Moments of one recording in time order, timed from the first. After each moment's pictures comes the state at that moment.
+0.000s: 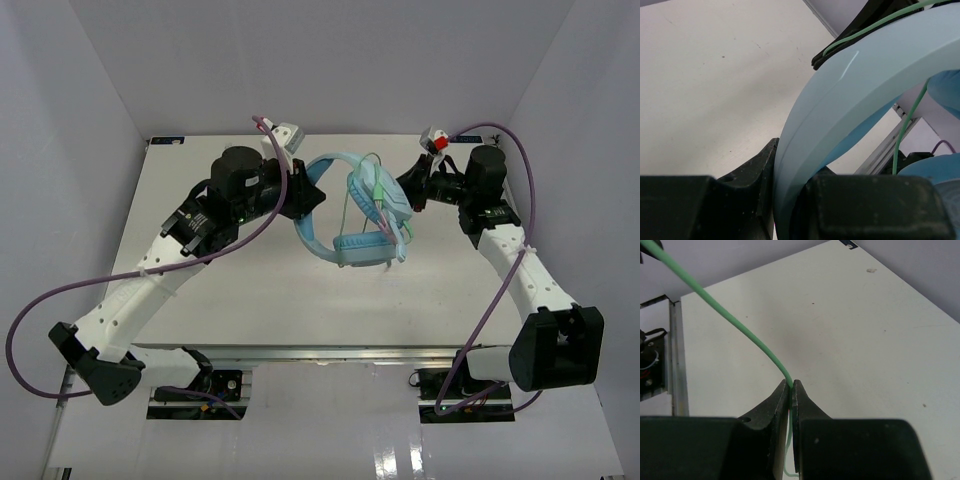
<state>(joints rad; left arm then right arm) -0.71 1.25 1.48 -0.50 0.13 -0.30 0.16 1.30 1.07 0.08 -1.04 -0.03</state>
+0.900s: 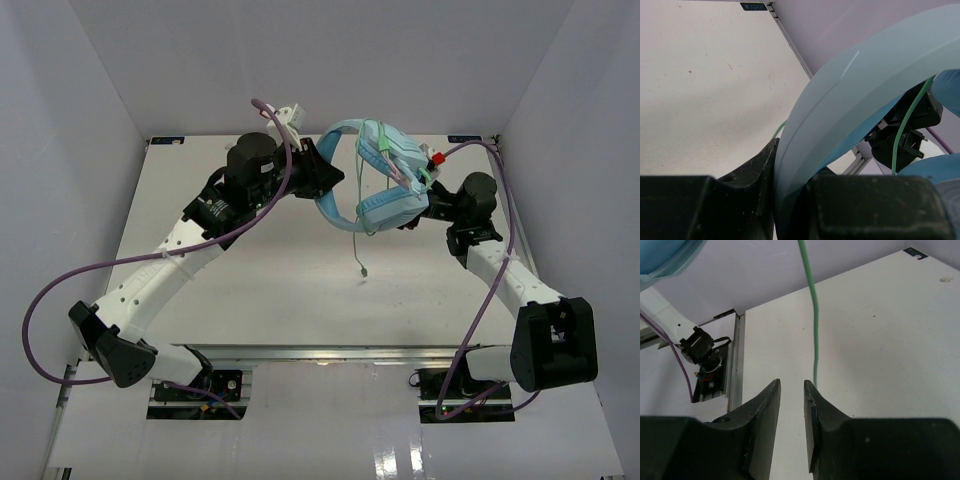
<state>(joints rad) -0.71 1.38 1.54 -0.34 0.11 -0.58 0.22 1.31 0.83 0.66 -1.19 0.42</state>
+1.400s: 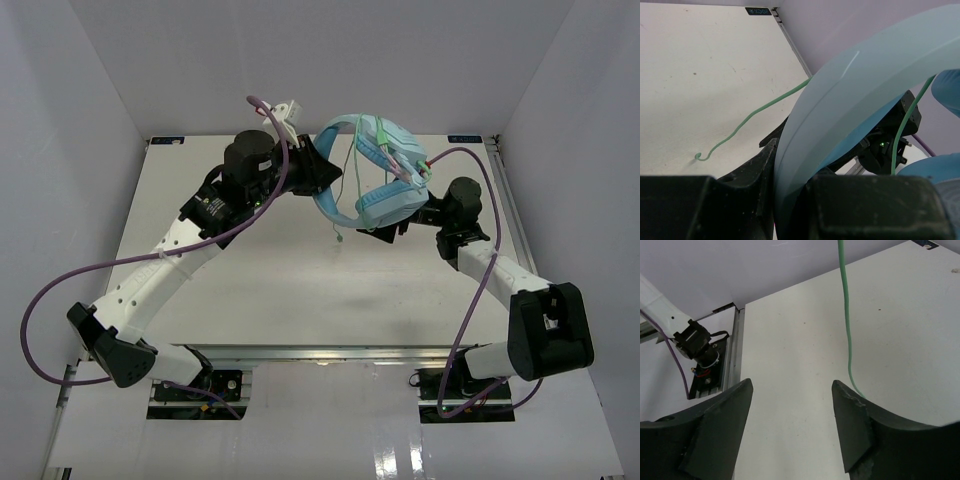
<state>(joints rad) -0.71 1.38 1.57 -0.37 0.08 -0.58 0.27 1.37 0.78 0.72 -1.16 0.38</state>
